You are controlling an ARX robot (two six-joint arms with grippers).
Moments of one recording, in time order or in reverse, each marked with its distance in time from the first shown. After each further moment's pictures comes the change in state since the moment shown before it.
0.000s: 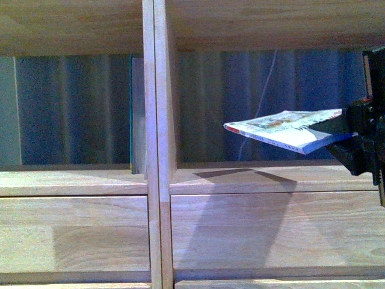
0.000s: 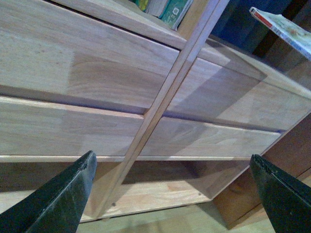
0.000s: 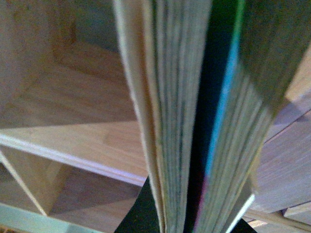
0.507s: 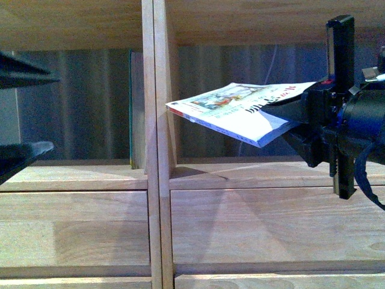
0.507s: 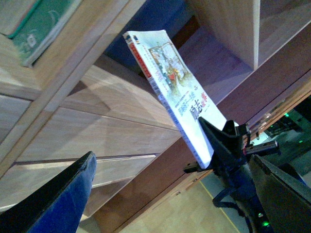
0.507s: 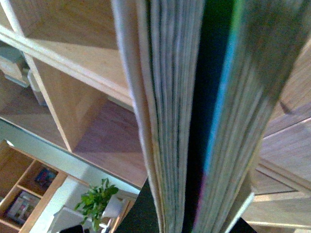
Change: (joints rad) left arm -0.267 0.295 0.412 0.182 0.077 -0.517; right arm 0.146 -0.010 -0.052 0.142 -0.081 -0.082
